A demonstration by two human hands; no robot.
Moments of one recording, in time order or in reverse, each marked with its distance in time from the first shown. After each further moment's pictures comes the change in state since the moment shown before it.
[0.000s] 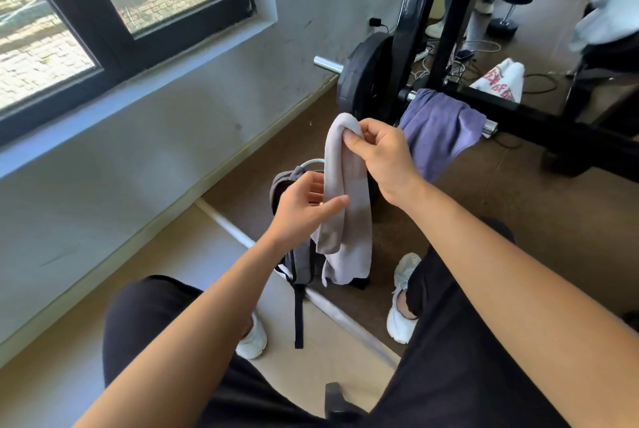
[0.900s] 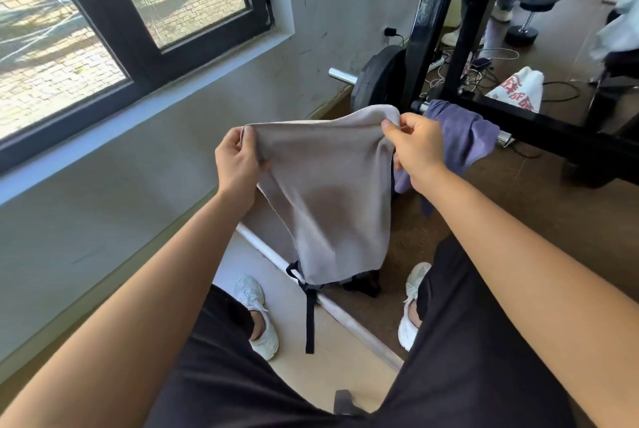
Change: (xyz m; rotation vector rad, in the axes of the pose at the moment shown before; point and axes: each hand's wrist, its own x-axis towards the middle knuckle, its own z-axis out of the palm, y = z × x) left_hand 0.042 0.031 -0.098 -0.259 0.619 -0.046; right_hand 0.032 -0.004 -0.028 -0.160 0.259 0.074
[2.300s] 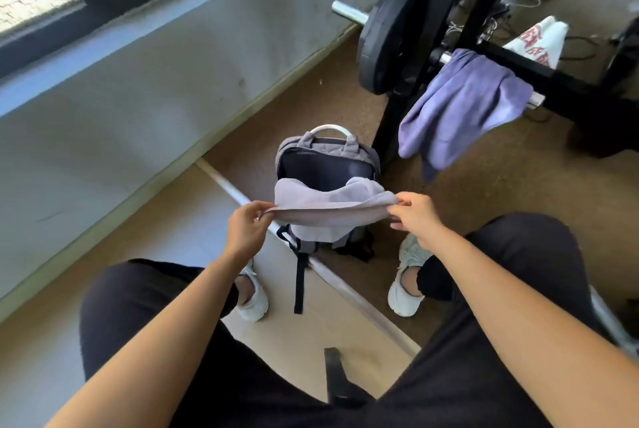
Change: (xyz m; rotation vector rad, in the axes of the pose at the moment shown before) left_hand -0.055 -0.200 -0.041 0.522 -0.305 -0.185; right_hand -0.067 0.194 0.022 -0.114 -0.324 0.618
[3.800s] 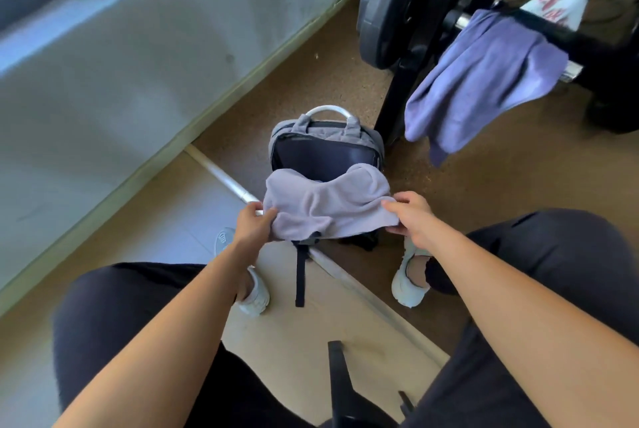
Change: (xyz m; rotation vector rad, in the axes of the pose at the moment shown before) left_hand 0.029 -0.011 0.036 -0.200 -0.100 -0.450; right_hand 0.047 0.035 0.027 0.208 -0.039 0.279
